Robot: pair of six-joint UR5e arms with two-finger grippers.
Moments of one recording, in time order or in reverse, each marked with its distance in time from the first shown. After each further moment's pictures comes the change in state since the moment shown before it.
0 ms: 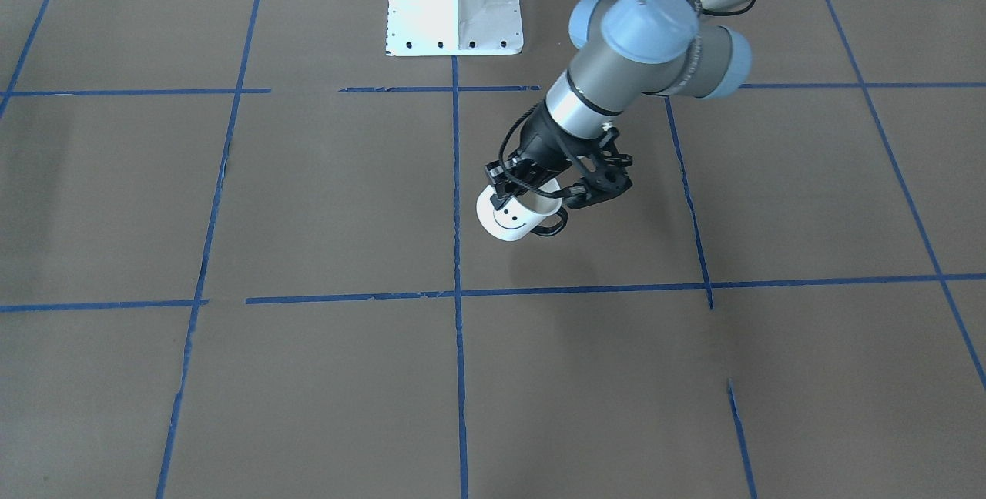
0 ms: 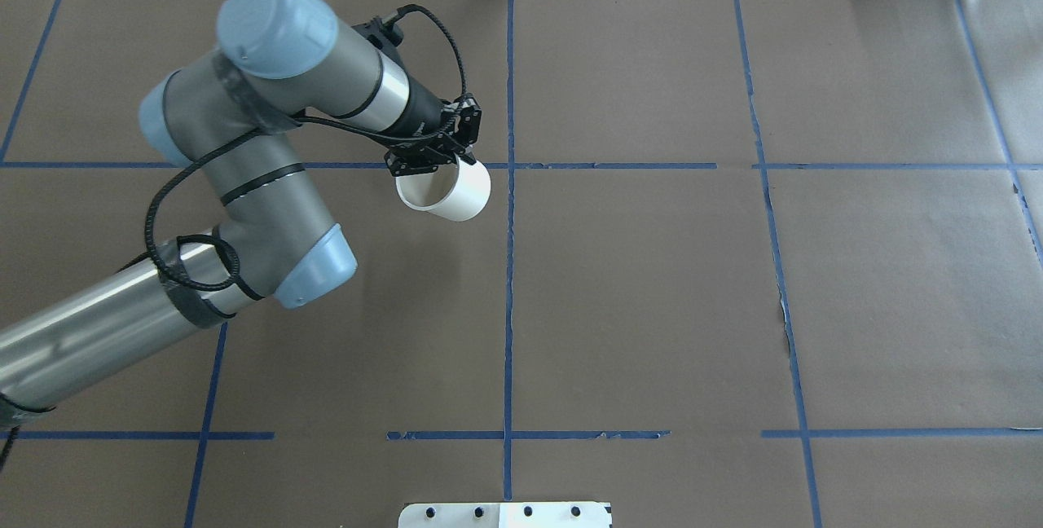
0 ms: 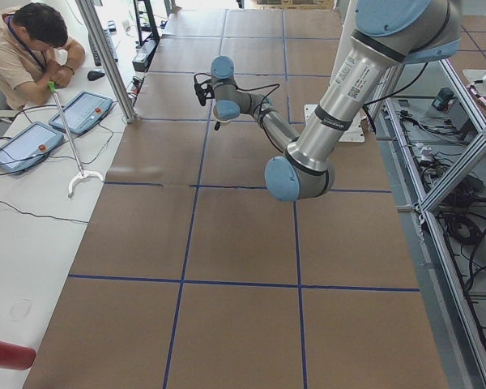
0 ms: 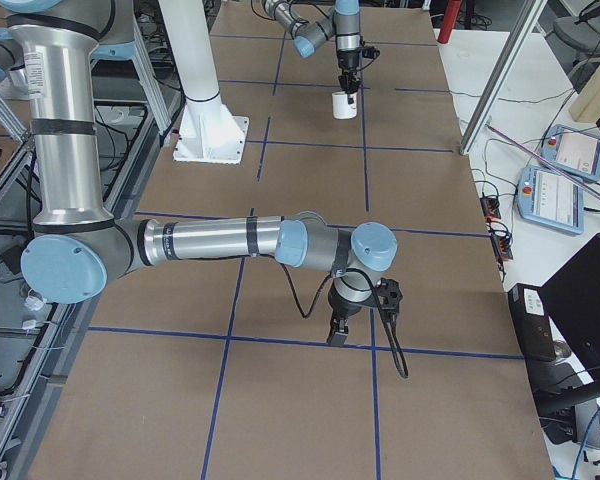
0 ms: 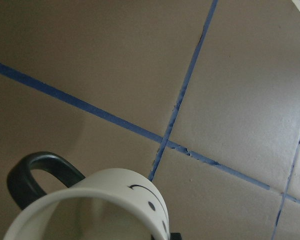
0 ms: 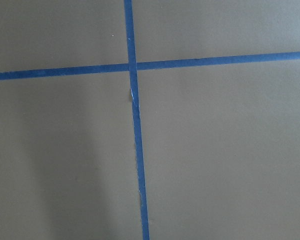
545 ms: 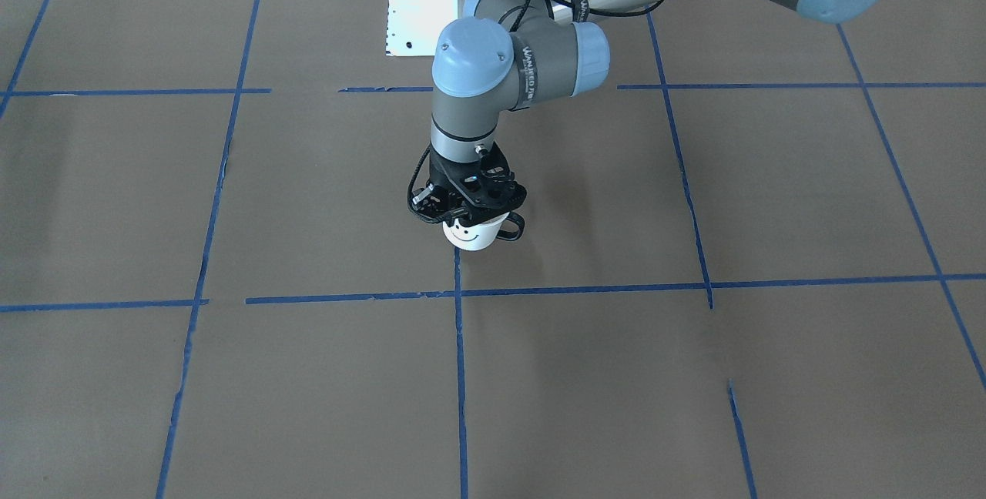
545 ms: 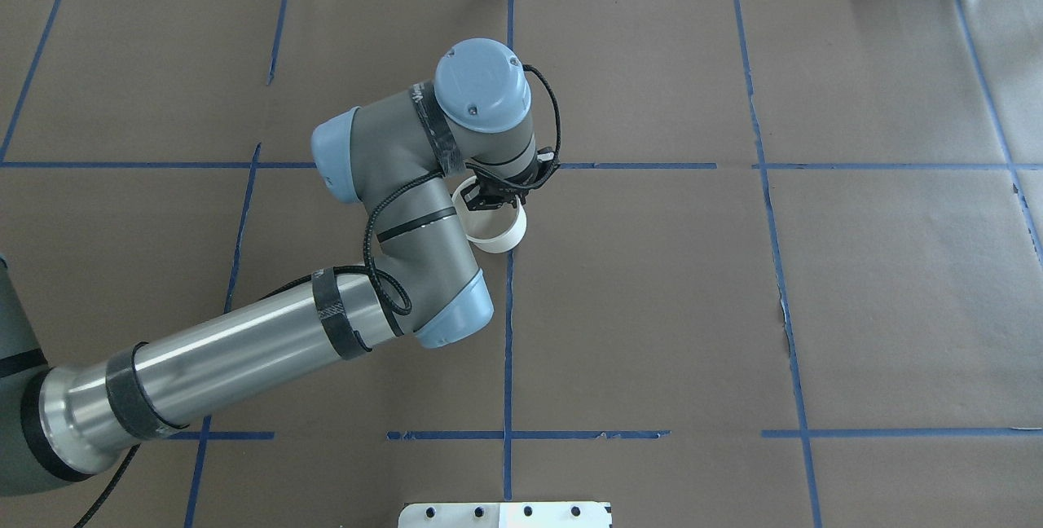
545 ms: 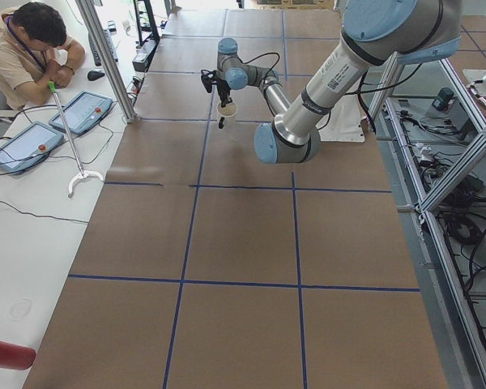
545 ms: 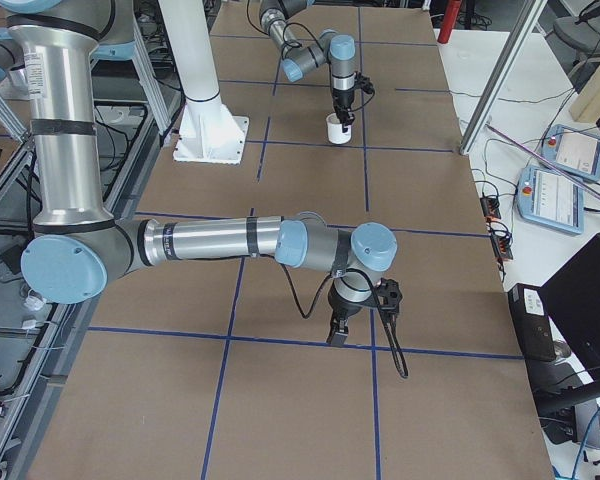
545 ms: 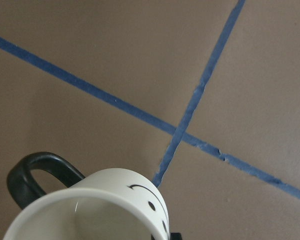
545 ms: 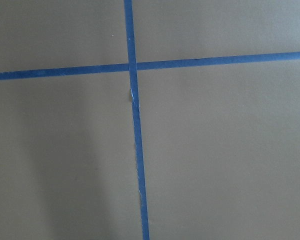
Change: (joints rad) left arm 0.133 -0.199 0.216 0.232 0.144 0.094; right arm 0.000 0.000 0.000 0.000 0.000 0.000
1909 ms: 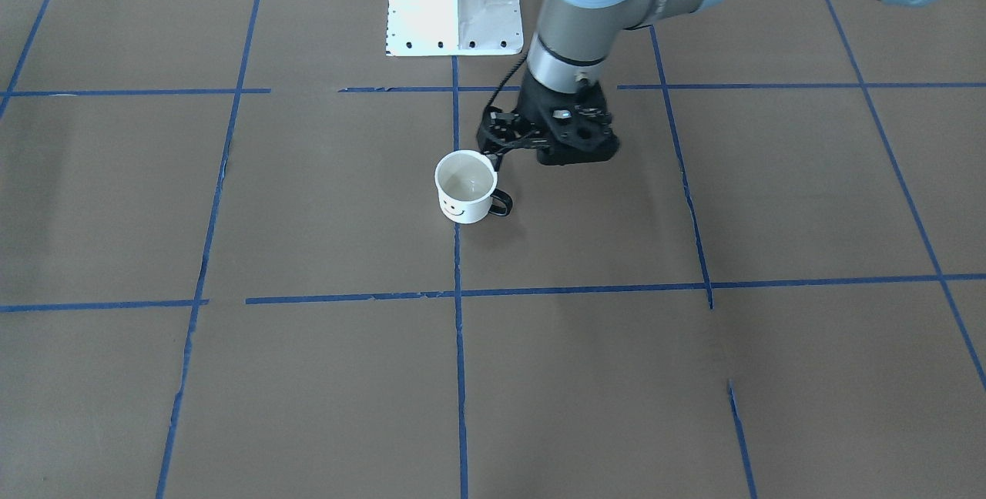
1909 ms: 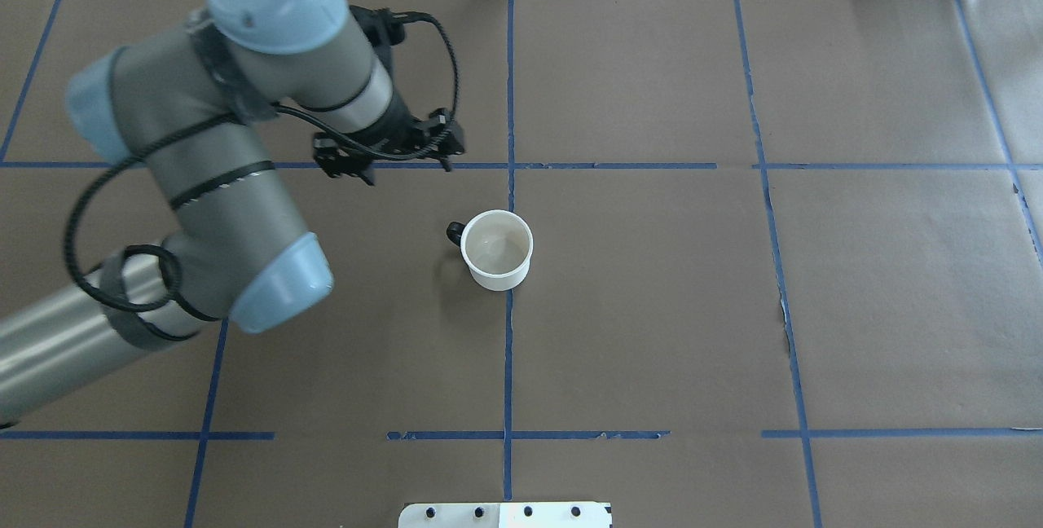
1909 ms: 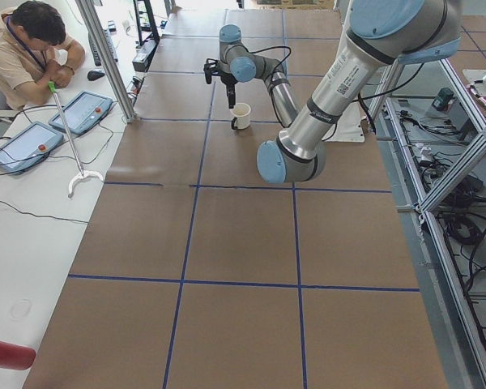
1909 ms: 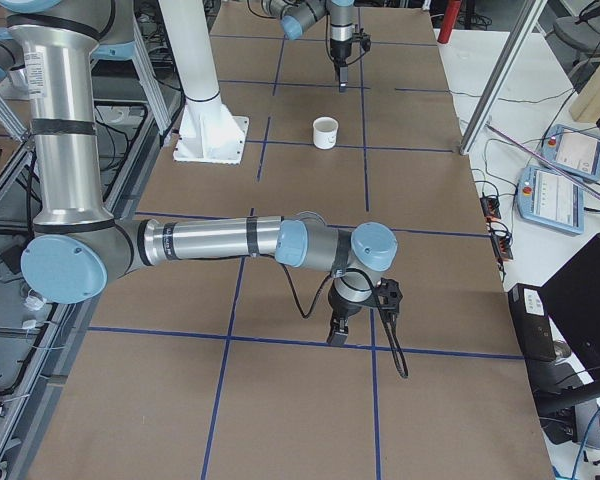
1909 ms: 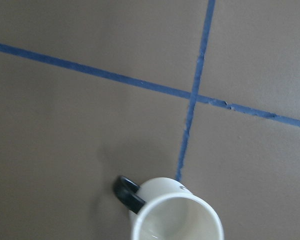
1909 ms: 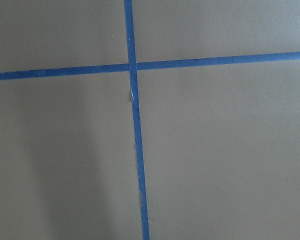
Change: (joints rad) left arm -0.206 0.299 -0.495 0.215 -0.155 0.481; right arm 0.000 0.000 0.000 0.000 0.000 0.000
